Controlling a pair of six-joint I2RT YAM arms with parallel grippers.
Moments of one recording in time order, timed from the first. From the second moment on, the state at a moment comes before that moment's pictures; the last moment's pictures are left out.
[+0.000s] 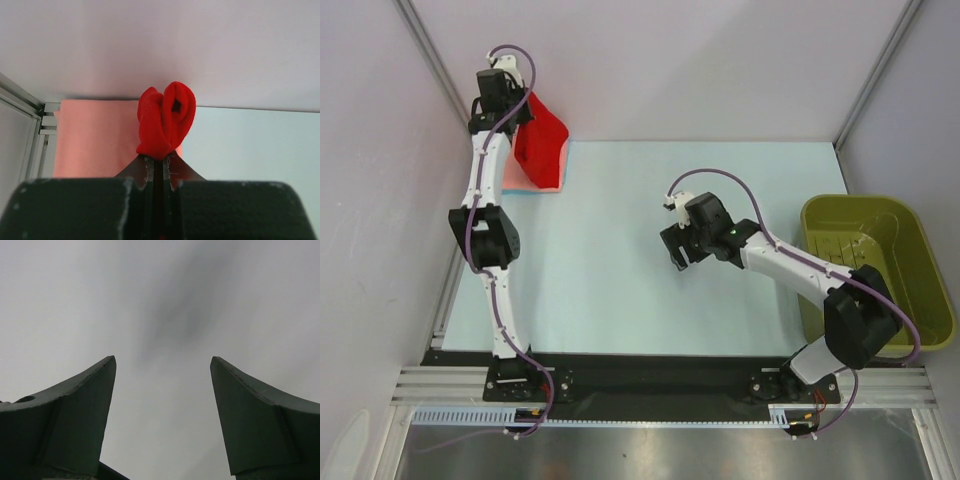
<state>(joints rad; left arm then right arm) 0.08 2.33 2.45 -0.49 0.09 -0.04 0.67 1.51 1.09 -0.41 -0.01 0.03</state>
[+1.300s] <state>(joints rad) 0.16 2.51 2.37 -0.23 -0.07 0.01 0.71 1.78 1.32 -0.50 -0.02 0.03</state>
